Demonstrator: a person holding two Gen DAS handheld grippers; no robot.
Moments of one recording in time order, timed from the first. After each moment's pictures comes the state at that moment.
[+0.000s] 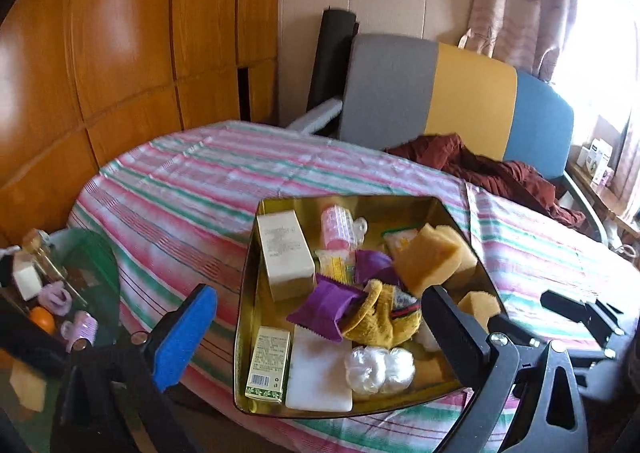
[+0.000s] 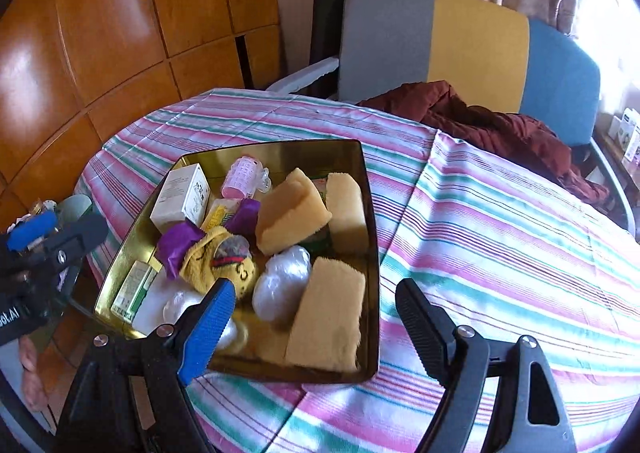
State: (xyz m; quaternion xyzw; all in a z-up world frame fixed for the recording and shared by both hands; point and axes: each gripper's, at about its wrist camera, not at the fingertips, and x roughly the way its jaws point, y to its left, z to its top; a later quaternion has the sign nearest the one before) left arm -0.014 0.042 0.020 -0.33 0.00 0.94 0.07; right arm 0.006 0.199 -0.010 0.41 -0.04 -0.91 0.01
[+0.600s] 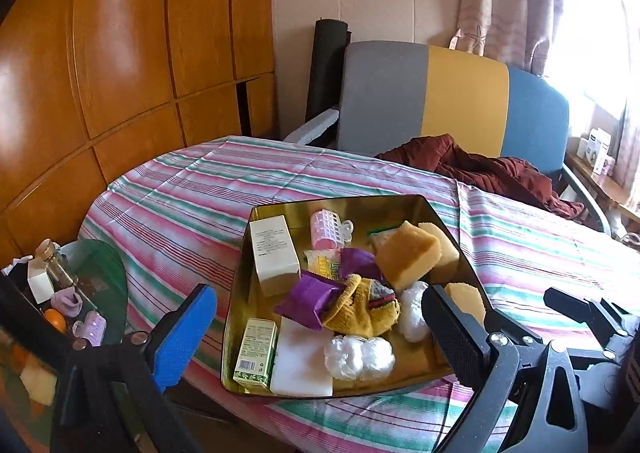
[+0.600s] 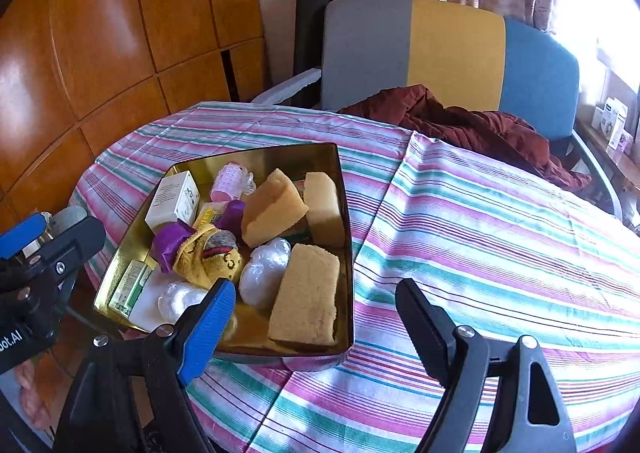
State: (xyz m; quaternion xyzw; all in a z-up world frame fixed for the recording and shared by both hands) left arm 0.012 0.067 0.025 -0.32 0.02 0.95 0.06; right arm 0.033 0.210 -0.006 0.39 -0.05 -0.92 -0.02
